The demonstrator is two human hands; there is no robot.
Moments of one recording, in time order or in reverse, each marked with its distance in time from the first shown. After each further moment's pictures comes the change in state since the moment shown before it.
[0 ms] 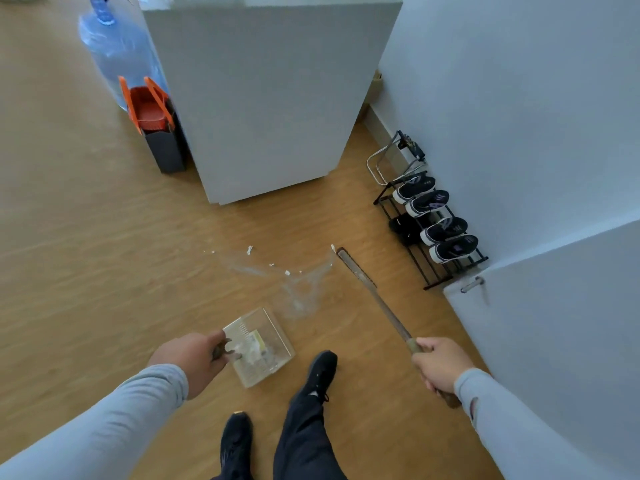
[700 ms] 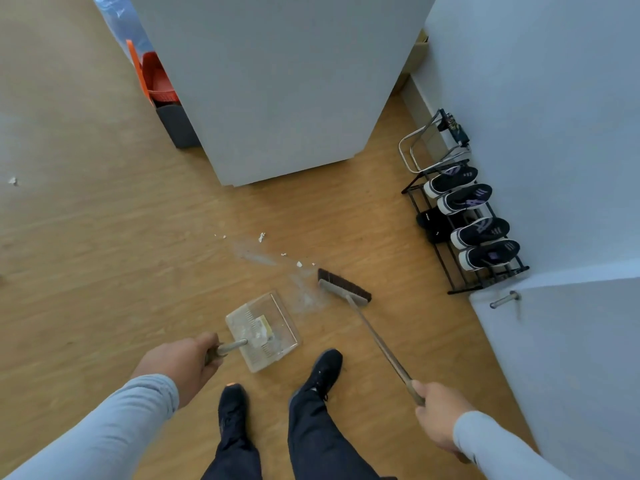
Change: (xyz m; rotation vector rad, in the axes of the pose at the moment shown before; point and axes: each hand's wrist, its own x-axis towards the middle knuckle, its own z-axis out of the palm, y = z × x) left_hand 0.054 0.025 -0.013 0.001 -0.001 -0.165; right_hand 0.075 -0.015 -0.018 -0.514 -0.257 0.059
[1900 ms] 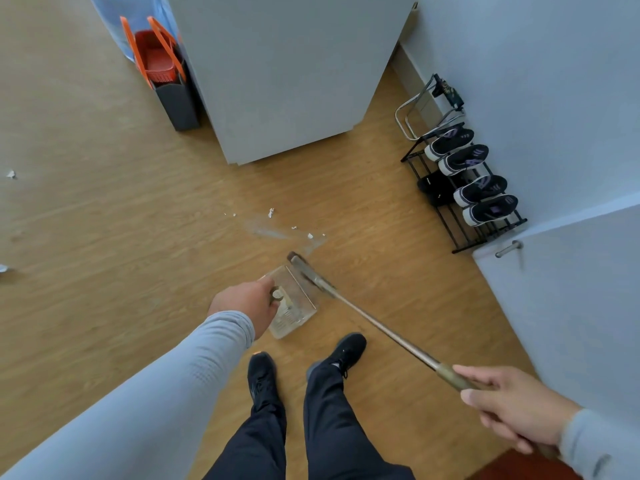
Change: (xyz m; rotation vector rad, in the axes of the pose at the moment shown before) left_hand -0.003 -0.004 0.014 0.045 0.073 0.103; right_hand -0.116 0.028 0.075 0.549 -0.127 -0.070
